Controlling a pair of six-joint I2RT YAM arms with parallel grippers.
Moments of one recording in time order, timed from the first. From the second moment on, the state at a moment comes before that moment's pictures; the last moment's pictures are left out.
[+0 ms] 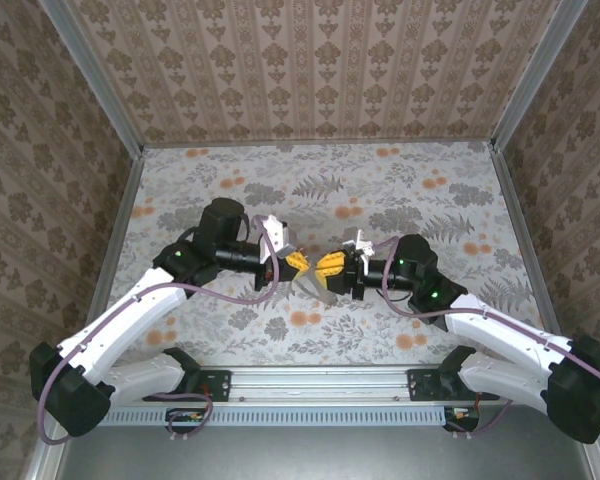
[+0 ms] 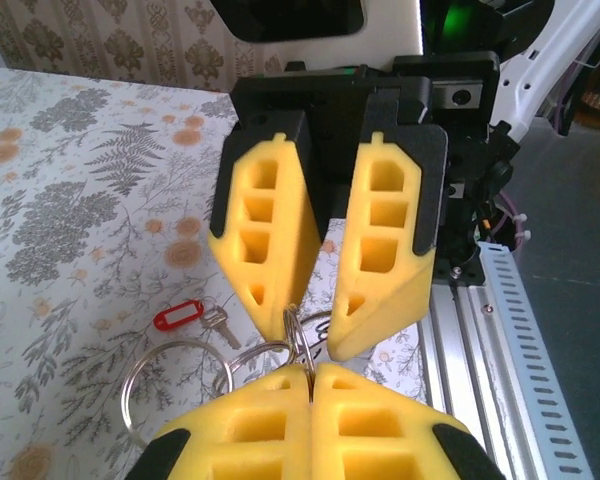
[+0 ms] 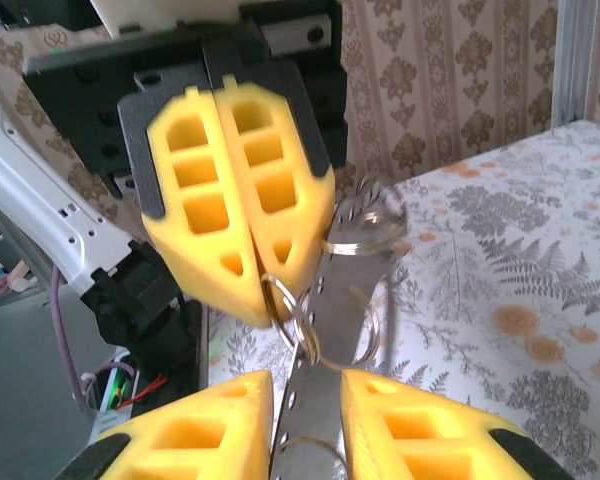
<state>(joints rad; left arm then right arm) -0.70 1.08 0.96 -0.46 0.83 0.37 0.66 1.02 0.54 0.35 -0.65 0.15</state>
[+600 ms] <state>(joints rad) -0.72 1.09 0.98 -0.51 0.81 0.41 0.66 1.02 0.56 0.29 -0.64 0.12</state>
